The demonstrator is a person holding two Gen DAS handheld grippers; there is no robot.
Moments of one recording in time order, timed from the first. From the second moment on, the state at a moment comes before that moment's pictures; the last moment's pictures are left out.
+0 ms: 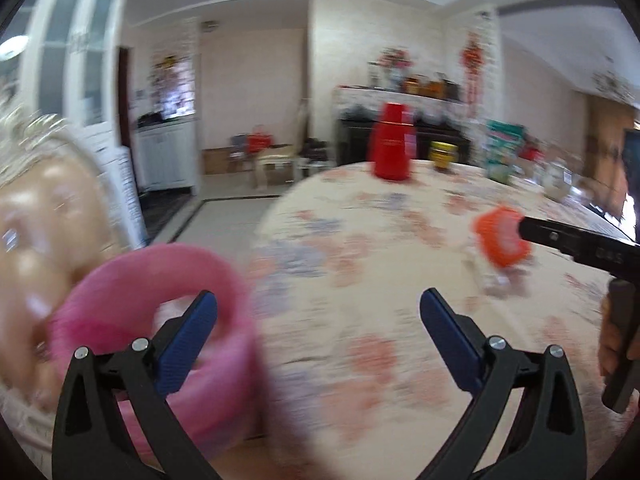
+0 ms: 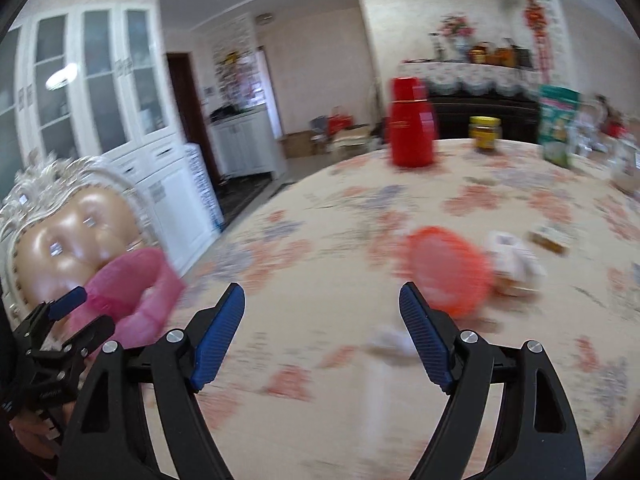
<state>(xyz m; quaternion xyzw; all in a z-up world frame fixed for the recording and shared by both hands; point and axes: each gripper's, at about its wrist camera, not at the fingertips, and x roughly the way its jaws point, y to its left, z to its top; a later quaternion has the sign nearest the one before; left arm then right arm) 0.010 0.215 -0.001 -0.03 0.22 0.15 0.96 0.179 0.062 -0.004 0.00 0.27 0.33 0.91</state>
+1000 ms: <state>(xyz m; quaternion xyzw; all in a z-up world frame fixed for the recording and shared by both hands) 0.174 0.179 -0.036 -0.11 0.23 0.10 0.96 0.226 -0.059 -0.048 0.03 0.28 0.21 0.94</state>
